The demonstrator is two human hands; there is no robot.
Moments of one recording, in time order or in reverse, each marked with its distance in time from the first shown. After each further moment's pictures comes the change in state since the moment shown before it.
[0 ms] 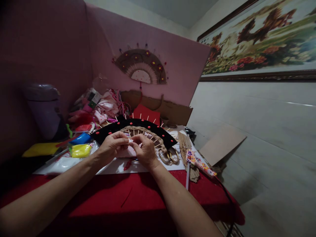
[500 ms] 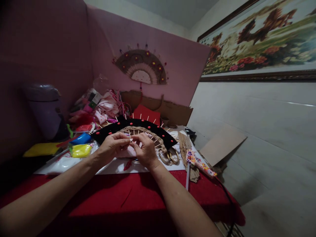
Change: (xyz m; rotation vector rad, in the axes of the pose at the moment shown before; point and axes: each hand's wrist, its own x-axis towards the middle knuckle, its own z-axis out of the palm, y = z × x) left_hand 0.000 -0.002 -0.003 0.058 -0.052 0.006; right_hand 0.002 -0.004 -0.003 -0.059 0.004 -0.089
